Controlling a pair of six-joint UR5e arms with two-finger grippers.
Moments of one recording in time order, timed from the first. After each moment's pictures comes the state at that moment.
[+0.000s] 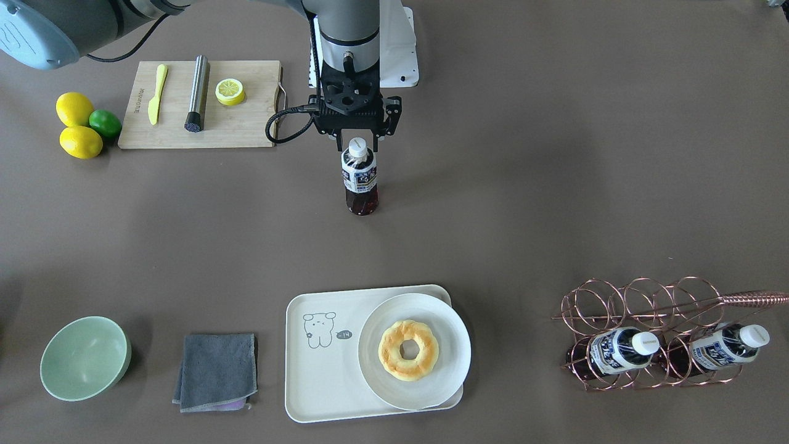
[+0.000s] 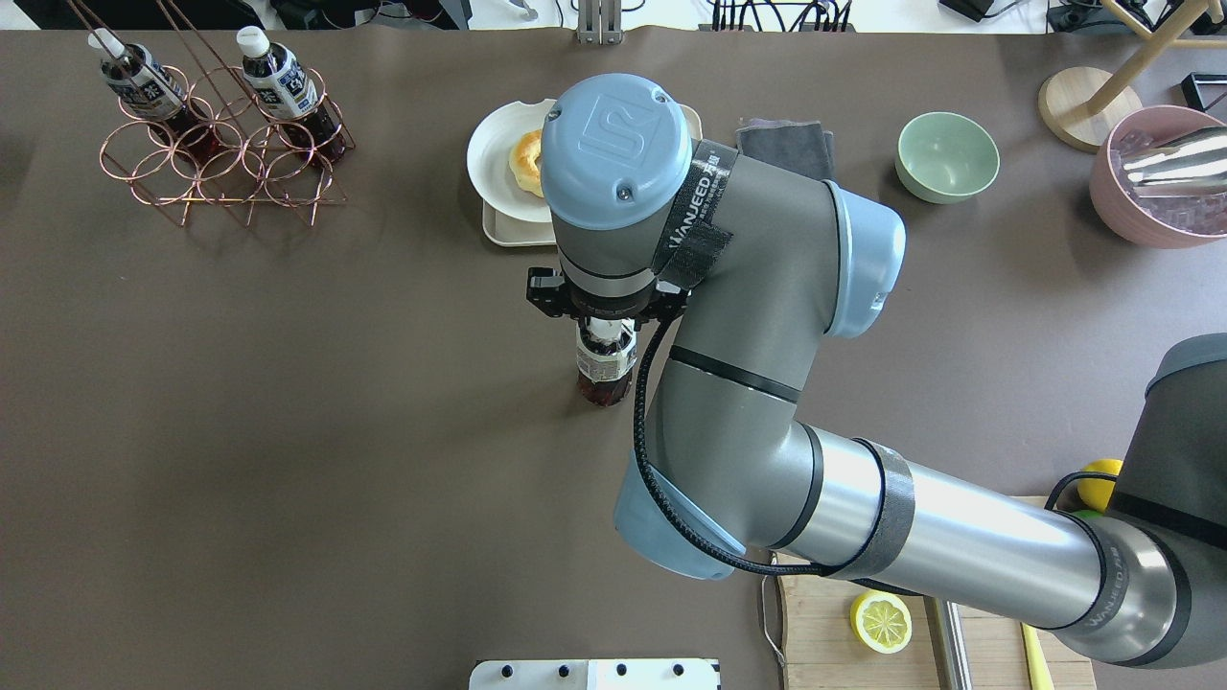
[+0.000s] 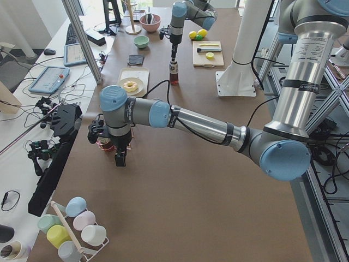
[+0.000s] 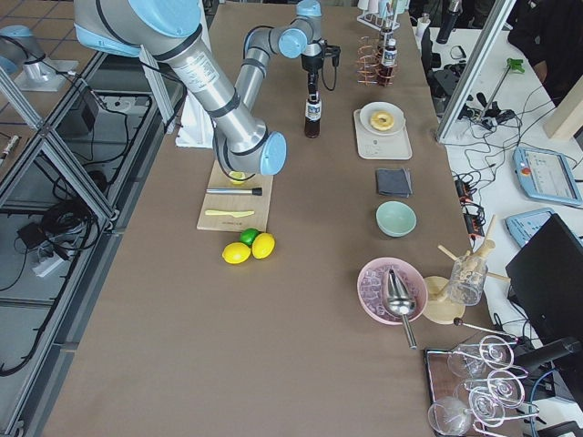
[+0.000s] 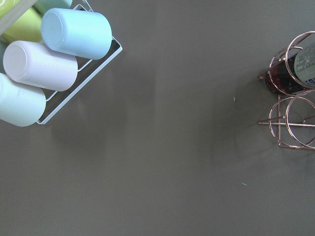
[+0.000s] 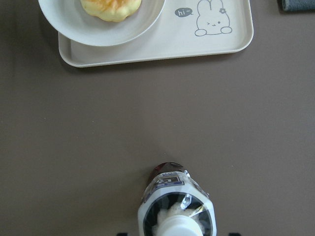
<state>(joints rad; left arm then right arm) -1.58 -1.79 -1.65 -1.41 -2.30 -0.14 0.53 -0.67 1.77 -1.91 1.82 1.25</state>
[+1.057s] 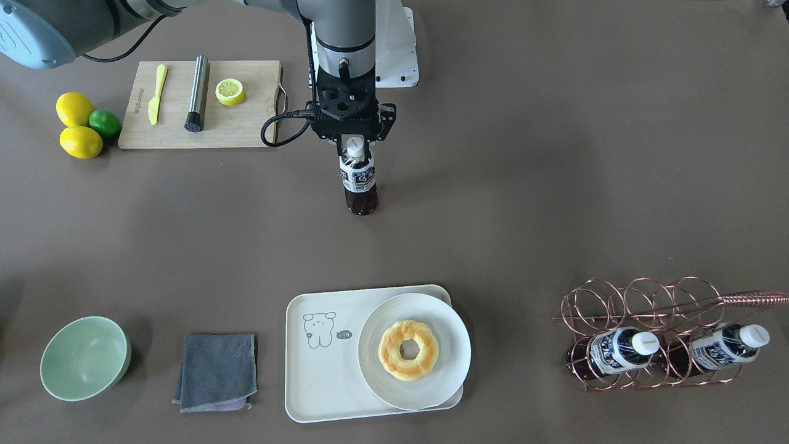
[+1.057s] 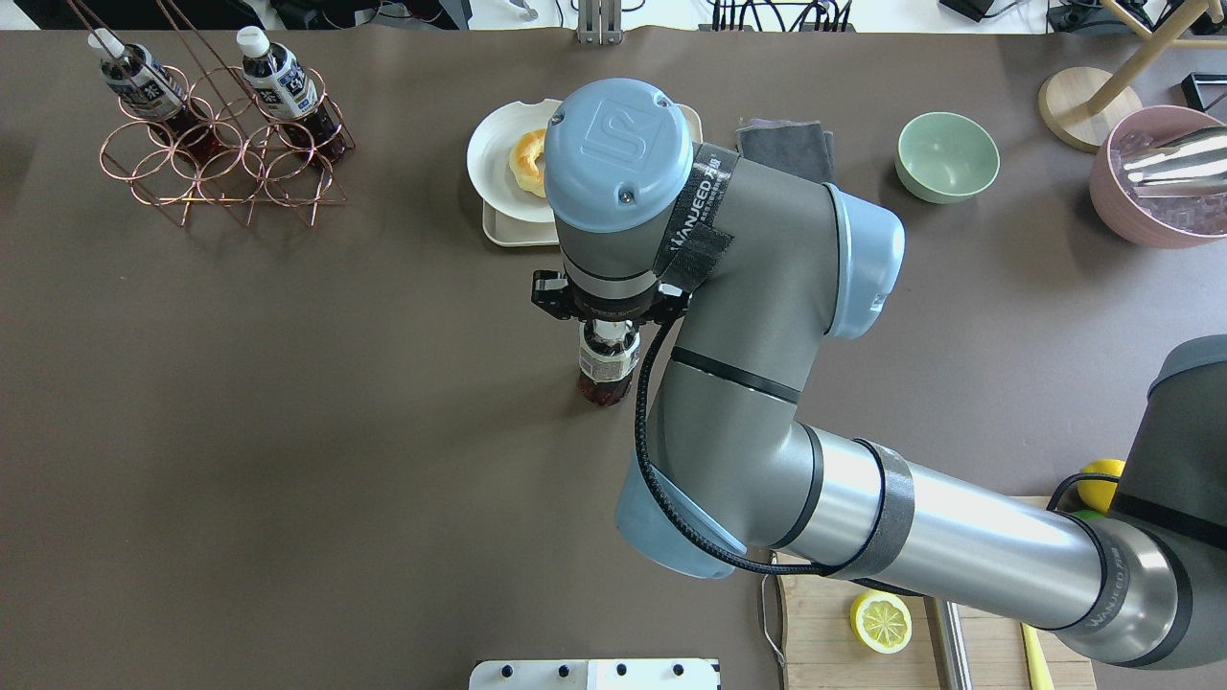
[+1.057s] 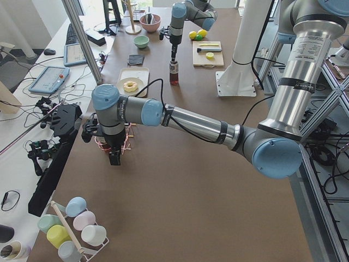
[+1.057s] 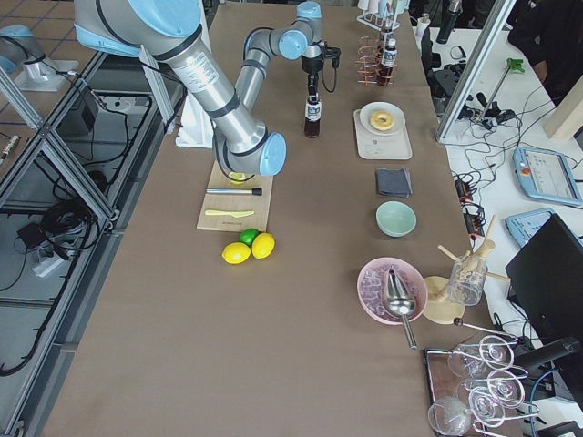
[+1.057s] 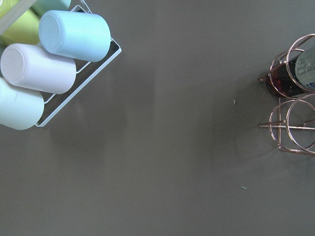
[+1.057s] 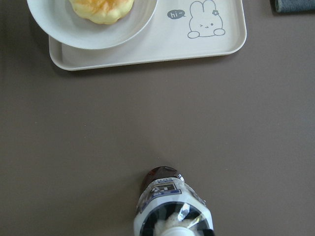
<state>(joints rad) -1.58 -1.84 -1.60 -1.41 -2.30 -0.14 0.53 -0.67 1.76 -1.91 1.82 1.25</state>
